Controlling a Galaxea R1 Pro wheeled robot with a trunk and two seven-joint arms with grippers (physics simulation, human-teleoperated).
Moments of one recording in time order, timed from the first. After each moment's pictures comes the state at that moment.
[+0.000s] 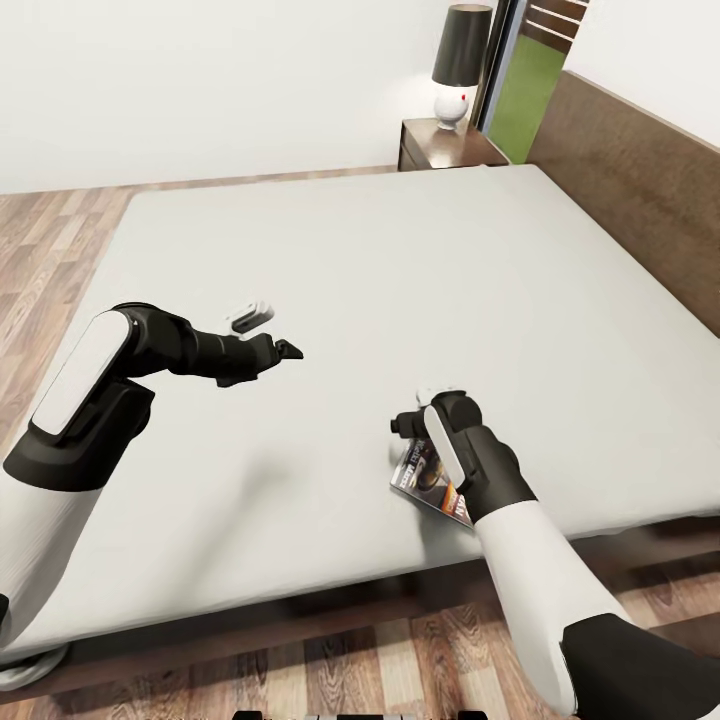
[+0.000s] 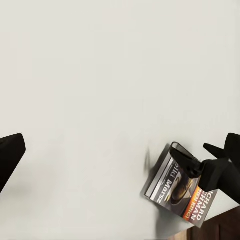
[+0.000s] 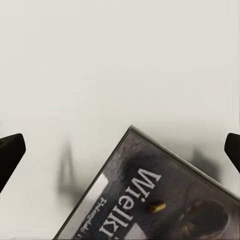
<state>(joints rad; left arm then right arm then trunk) -1.13 0.30 -0.45 -1.60 1.98 0.84 1.24 -0.96 0.17 0.14 -1.00 -0.12 1.01 -0.19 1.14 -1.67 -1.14</state>
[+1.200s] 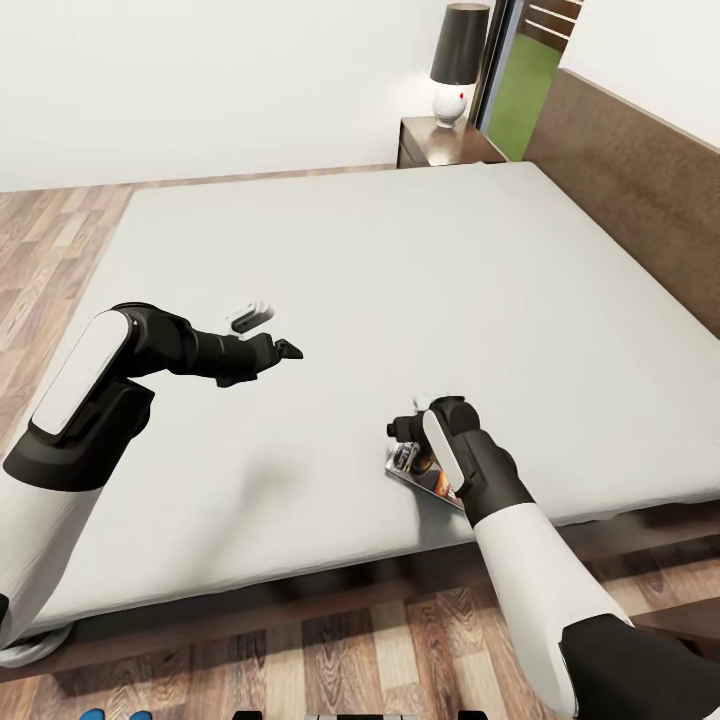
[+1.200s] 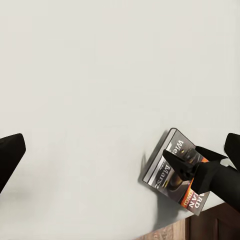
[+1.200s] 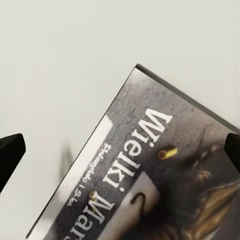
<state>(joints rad) -1.13 0.30 -0.45 -1.60 1.98 0.83 1.24 -0.96 0.17 0.14 -0.97 -0.16 0.97 -0.19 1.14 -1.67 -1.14</state>
